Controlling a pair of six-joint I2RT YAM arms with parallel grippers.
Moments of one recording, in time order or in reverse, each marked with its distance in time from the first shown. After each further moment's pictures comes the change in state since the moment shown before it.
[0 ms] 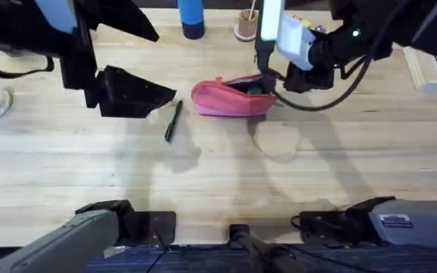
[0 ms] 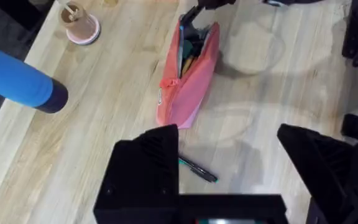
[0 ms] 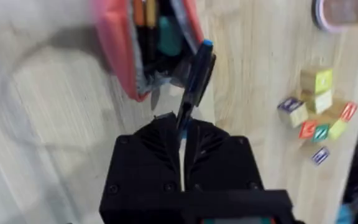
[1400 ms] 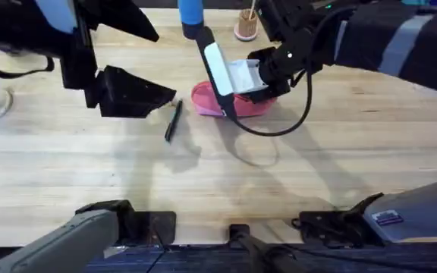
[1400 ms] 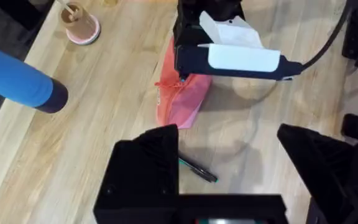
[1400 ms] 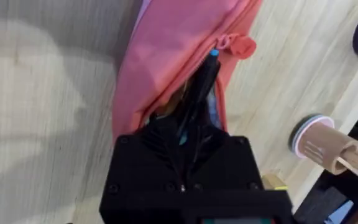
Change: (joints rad) left arm 0.000 0.000 0.000 0.000 0.000 0.000; right arm 0.221 0.173 0.000 0.174 0.015 -0.258
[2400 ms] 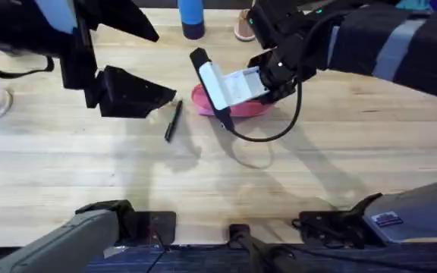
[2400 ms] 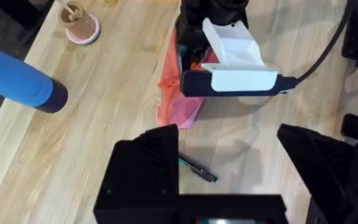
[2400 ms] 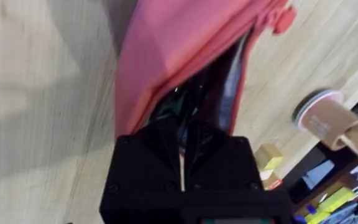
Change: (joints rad) left arm 0.000 0.000 0.000 -0.001 0.000 0.000; right arm 0.048 0.001 0.000 -0.053 0.227 -0.019
